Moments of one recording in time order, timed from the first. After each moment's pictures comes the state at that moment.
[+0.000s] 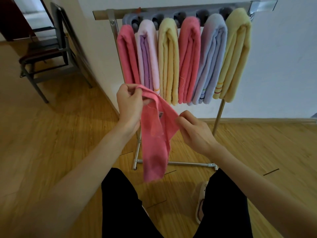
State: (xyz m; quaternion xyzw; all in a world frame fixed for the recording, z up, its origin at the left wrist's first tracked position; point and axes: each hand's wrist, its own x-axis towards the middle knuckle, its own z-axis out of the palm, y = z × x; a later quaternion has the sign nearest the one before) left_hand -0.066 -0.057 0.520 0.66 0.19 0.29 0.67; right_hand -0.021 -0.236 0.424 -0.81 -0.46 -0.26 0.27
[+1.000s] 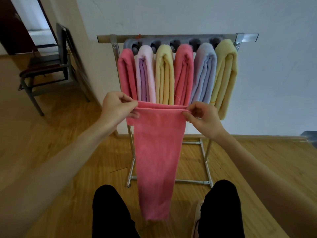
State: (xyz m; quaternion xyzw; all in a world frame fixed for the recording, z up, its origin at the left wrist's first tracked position) left_hand -0.067 -0.021 0.554 0.81 0.15 0.21 0.52; right_hand 0.026 -0.257 0.493 -0.78 -0.32 -0.13 0.52
